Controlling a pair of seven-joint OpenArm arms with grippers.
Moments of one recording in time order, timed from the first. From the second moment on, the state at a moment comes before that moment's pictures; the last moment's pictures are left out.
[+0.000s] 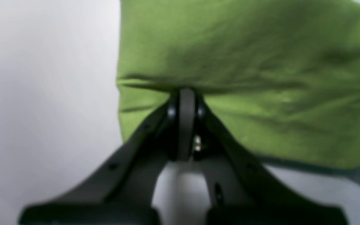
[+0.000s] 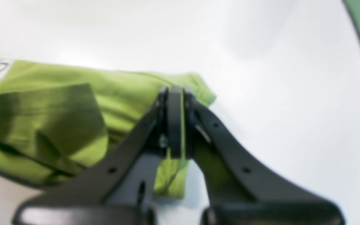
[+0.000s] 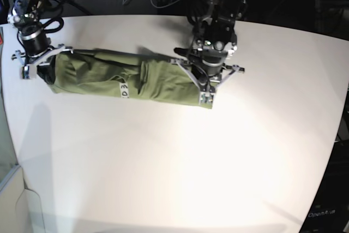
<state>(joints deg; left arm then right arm) 10.3 3.7 14.9 93.4 6.9 9.3 47.0 -22.4 9.2 30.9 92.8 9.6 31.0 -13.4</state>
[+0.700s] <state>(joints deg) 13.5 2.8 14.7 94.9 6.7 9.3 45.0 -23.1 3.8 34.8 106.8 20.7 38.5 -36.2</state>
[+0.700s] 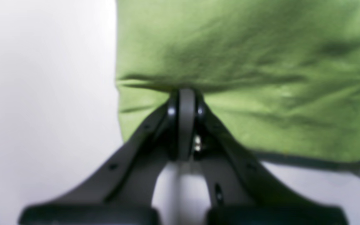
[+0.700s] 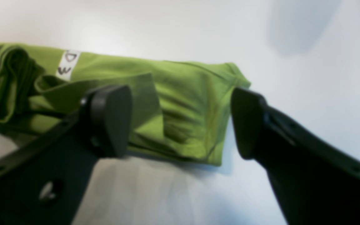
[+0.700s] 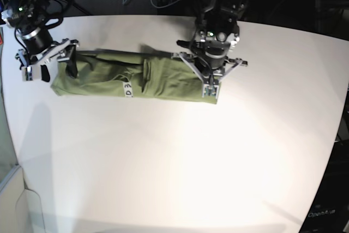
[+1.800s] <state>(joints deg) 15.7 2.7 14.7 97.6 6.9 9.3 46.5 -17.3 6.1 34.9 87.5 21.3 39.9 -35.0</state>
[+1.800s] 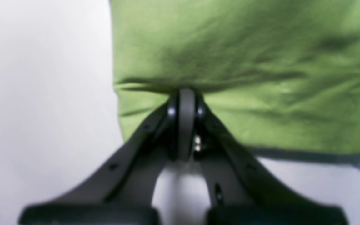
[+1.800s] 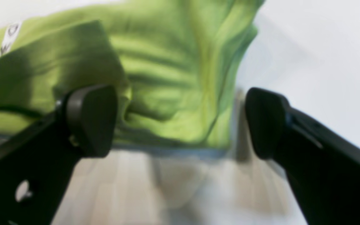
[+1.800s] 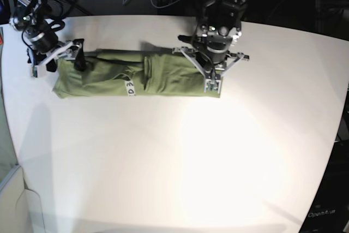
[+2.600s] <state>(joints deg) 15.7 2.7 14.7 97.6 6.9 9.3 46.5 -17.4 7.7 27.4 87.0 21.4 39.8 -34.7</state>
